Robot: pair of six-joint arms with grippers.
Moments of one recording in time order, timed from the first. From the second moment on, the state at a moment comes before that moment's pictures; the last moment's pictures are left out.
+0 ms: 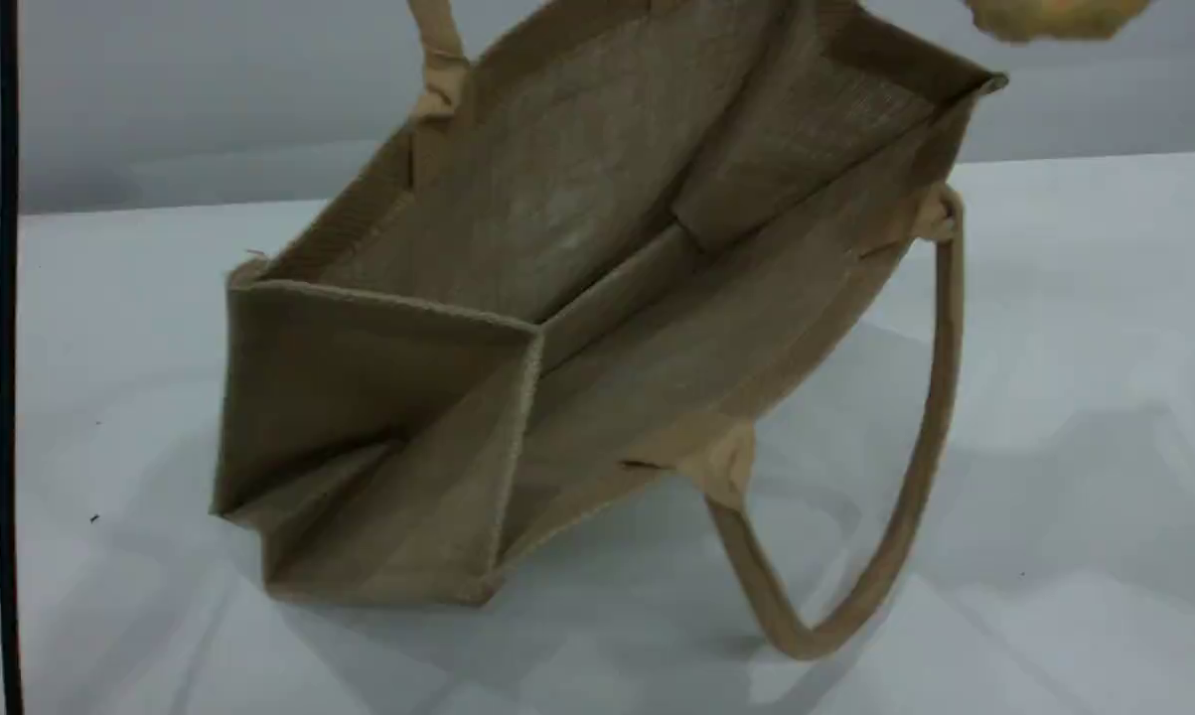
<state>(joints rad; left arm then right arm) -0.29 1.85 -2.00 -0.60 1.22 0.40 -0.06 1.46 -0.88 1.38 0.86 -1.14</state>
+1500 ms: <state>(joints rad) -0.29 1.85 -2.00 -0.60 1.22 0.40 0.43 1.90 -1.07 1.64 0.34 -1.13</state>
